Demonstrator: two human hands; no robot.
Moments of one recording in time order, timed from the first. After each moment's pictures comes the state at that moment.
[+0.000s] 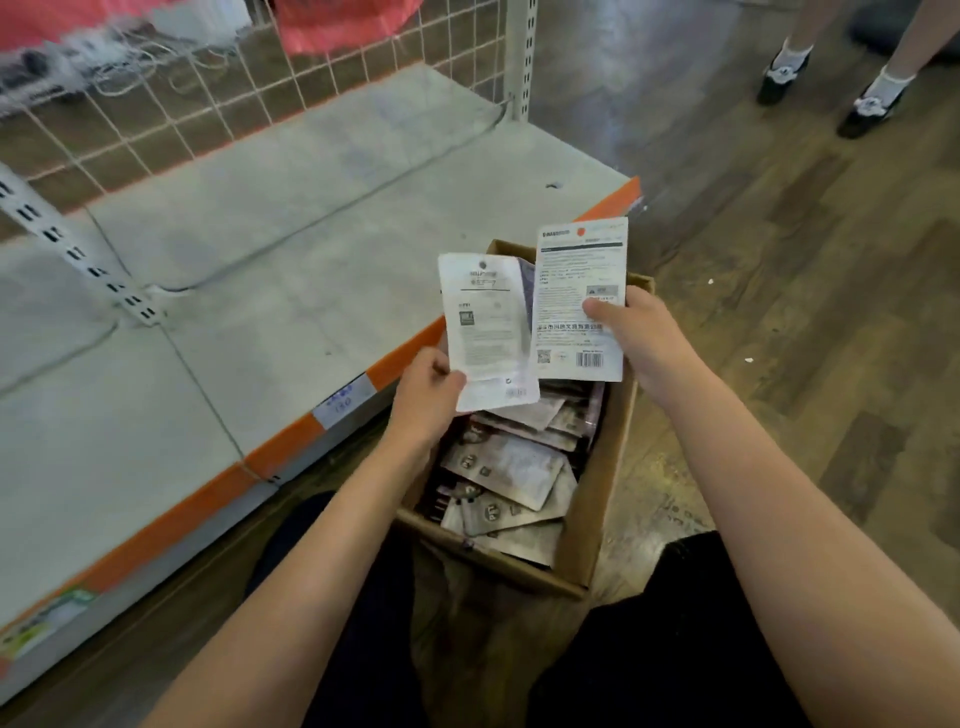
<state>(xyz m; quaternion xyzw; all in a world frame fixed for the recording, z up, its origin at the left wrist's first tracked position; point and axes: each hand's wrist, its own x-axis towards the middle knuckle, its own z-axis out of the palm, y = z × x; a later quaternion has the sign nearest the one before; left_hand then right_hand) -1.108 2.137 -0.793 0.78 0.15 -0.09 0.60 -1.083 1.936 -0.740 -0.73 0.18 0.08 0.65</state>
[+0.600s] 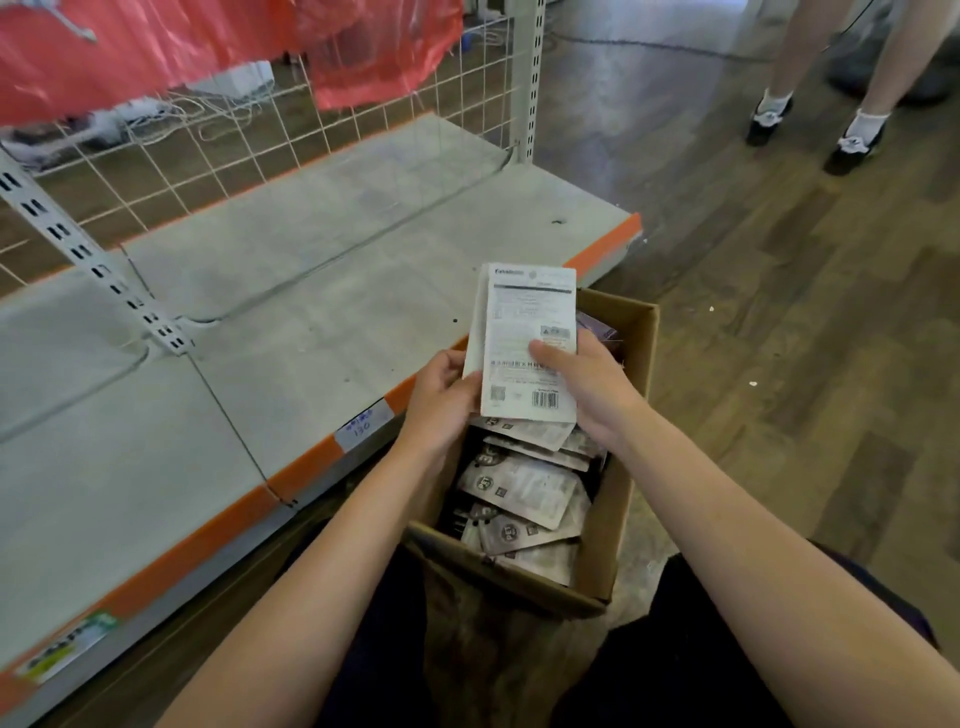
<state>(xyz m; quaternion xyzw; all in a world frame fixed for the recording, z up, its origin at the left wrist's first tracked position) -1.115 2.143 -0.759 0.71 0.09 -0.07 0.69 -1.107 1.996 -0.735 -0.62 0.14 0.12 0.76</state>
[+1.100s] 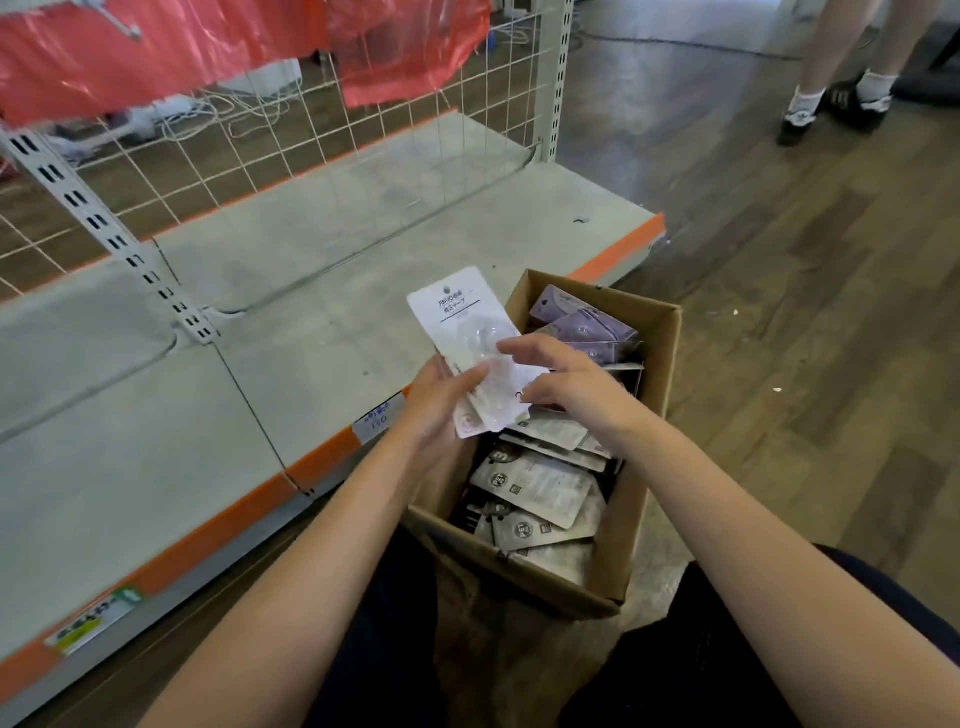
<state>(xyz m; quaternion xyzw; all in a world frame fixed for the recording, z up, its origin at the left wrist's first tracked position) -1.112 2.165 -0.765 0.54 0.07 -0.16 0.83 -1.117 2.004 -0.737 -0.78 -0.06 0.18 0.60</state>
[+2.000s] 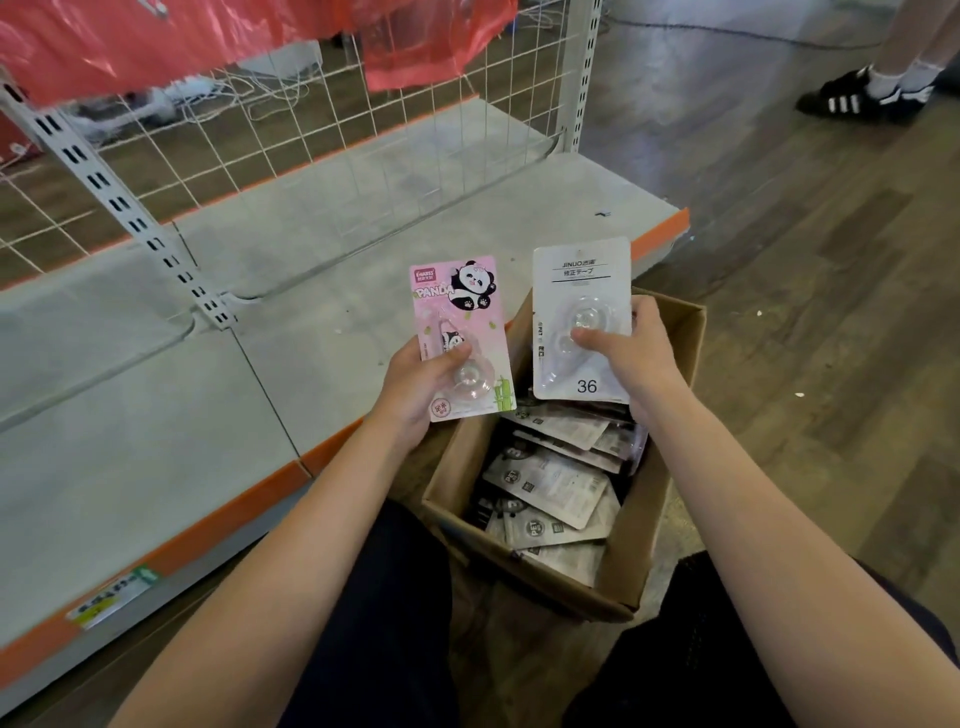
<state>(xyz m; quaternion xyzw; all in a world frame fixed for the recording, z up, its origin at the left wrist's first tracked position) -1.095 2.198 -0.767 0.62 0.14 -0.08 0.77 -1.084 1.990 -0.742 -0.73 0.15 0.01 0.67</state>
